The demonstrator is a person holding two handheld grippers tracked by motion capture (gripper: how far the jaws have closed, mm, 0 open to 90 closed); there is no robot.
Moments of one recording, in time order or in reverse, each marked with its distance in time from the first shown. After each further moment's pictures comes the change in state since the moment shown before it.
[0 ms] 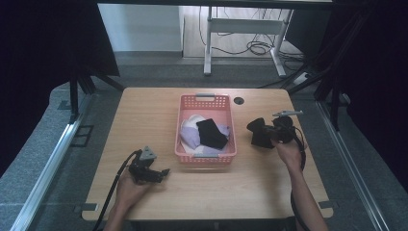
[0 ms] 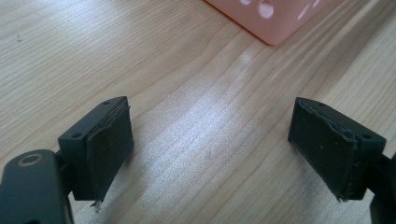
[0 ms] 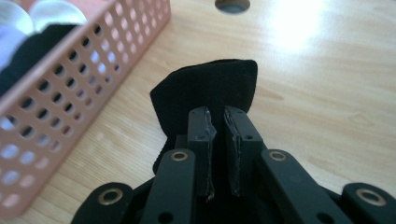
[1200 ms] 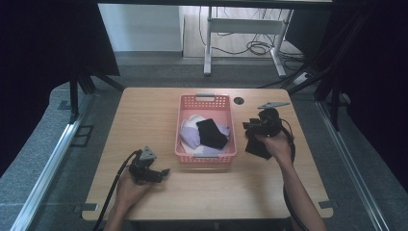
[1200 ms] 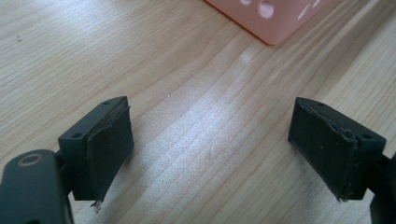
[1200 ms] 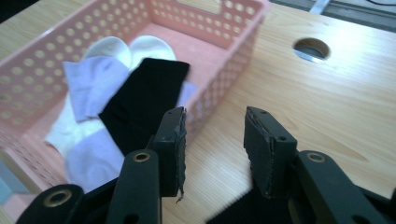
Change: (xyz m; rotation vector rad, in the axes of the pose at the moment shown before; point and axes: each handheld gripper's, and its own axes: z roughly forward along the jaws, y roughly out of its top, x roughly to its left) left arm 0.000 0.000 0.000 0.003 0.000 0.003; right arm 0.050 0.042 -0.009 -0.034 0.181 -0.079
